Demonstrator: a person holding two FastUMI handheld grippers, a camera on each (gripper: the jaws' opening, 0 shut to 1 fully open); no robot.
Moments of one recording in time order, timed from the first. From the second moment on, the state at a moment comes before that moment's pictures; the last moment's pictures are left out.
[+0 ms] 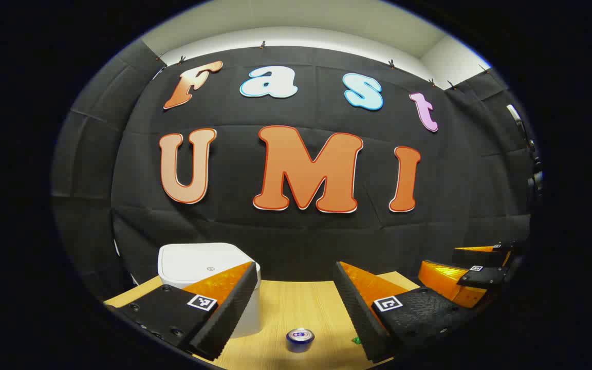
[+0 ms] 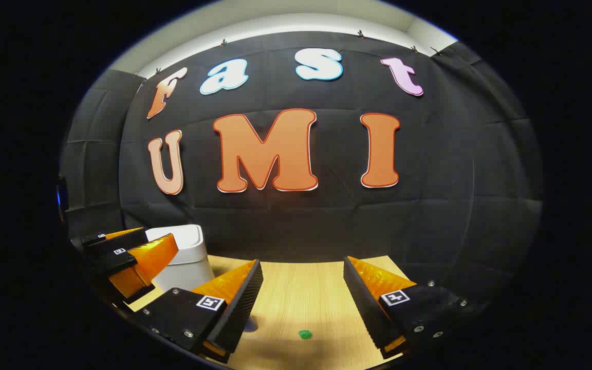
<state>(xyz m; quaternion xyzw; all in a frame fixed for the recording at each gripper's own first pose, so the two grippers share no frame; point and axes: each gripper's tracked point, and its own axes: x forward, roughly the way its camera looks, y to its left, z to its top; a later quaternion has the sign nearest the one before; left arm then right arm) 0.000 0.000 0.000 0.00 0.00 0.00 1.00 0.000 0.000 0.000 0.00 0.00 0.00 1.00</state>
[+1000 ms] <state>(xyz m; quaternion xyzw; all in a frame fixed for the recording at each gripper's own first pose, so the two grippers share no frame) 0.017 0.005 -0.006 -0.01 0.01 0.00 1.00 0.009 -0.003 -0.001 0.00 0.00 -0.01 1.00</state>
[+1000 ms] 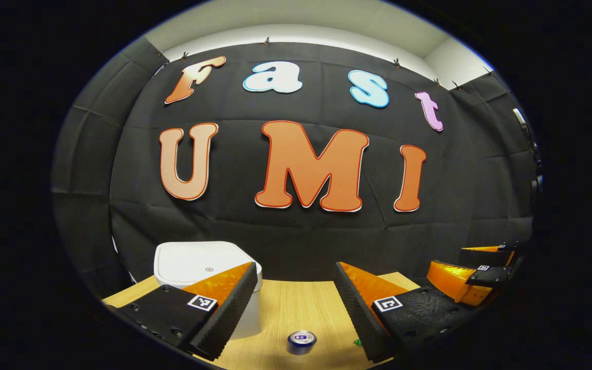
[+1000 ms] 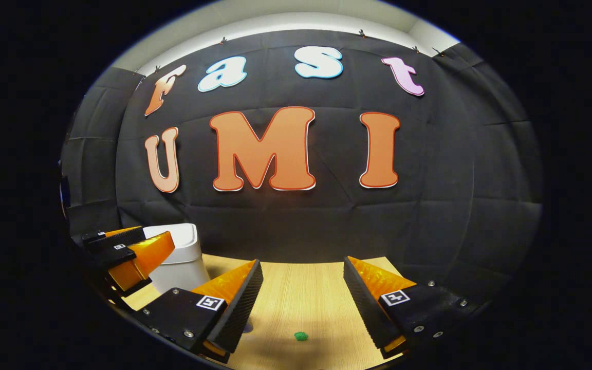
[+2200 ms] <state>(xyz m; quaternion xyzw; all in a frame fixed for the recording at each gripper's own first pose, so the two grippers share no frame) 0.022 0.011 0.000 0.00 0.00 0.01 1.00 0.016 -0.011 0.004 -0.01 0.00 -0.02 1.00</state>
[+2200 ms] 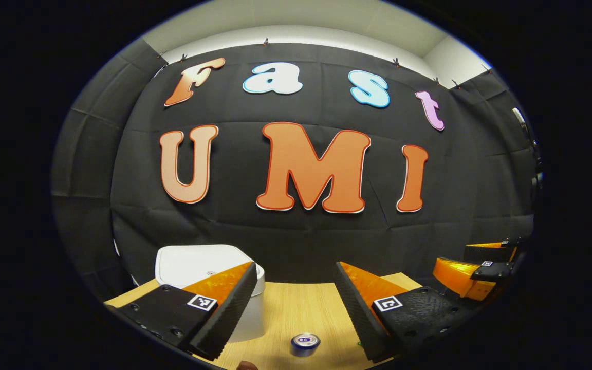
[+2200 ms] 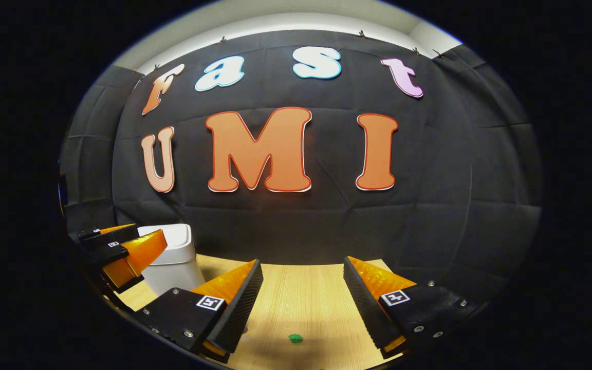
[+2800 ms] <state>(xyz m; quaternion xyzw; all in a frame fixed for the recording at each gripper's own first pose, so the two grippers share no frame) 0.035 0.008 -0.011 -0.01 0.02 -0.01 1.00 0.017 -0.018 0.007 0.00 0.00 -0.02 1.00</state>
